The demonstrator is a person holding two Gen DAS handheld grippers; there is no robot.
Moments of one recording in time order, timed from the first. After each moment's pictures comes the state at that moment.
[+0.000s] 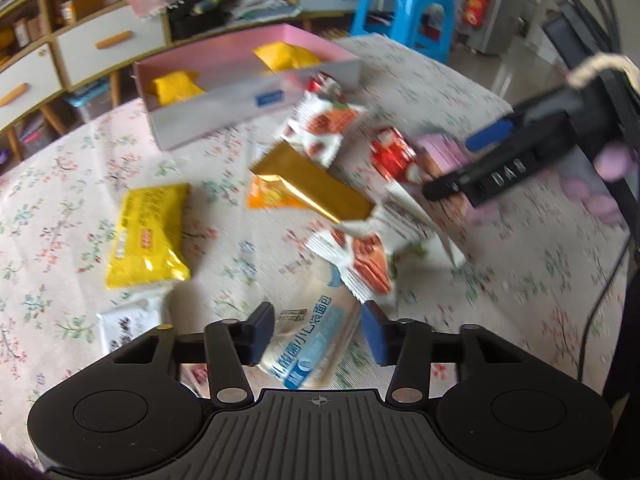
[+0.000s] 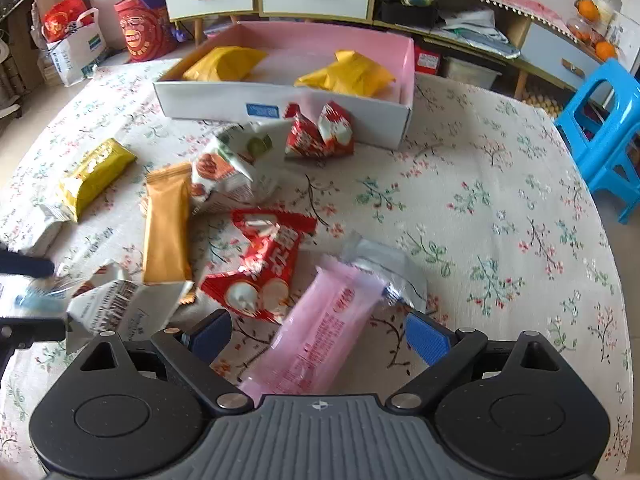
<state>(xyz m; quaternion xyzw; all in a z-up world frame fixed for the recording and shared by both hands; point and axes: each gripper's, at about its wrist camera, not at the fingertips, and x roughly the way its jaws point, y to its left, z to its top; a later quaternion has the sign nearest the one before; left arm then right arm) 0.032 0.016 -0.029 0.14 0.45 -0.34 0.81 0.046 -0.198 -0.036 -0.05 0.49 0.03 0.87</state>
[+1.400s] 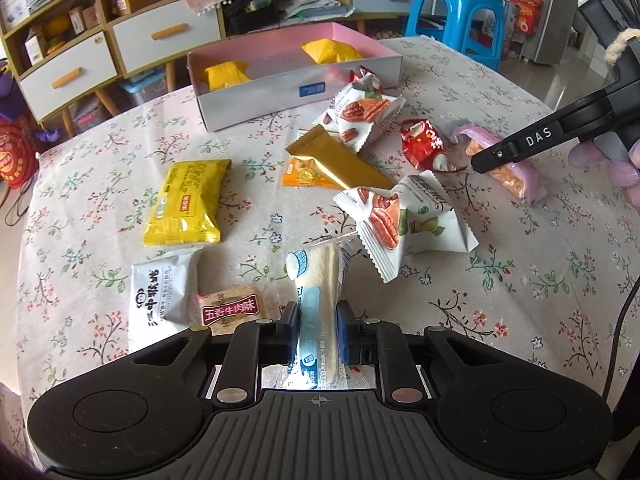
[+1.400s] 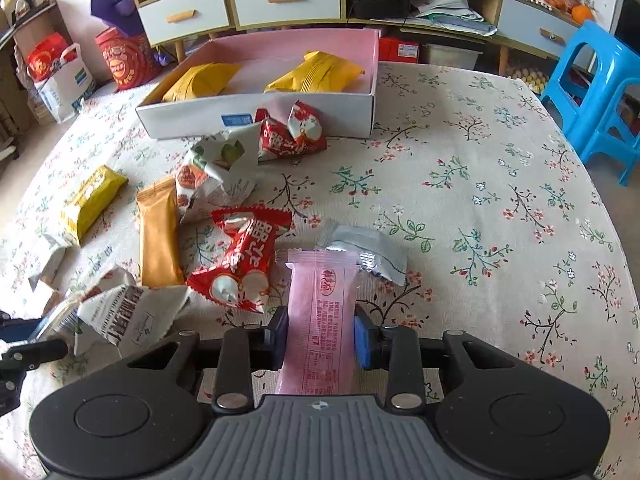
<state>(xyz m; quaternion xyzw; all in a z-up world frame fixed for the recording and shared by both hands) 0.005 0.018 -0.023 0.13 0.45 -0.25 0.85 0.035 -0.221 -0.030 0.02 0.48 0.02 0.87</state>
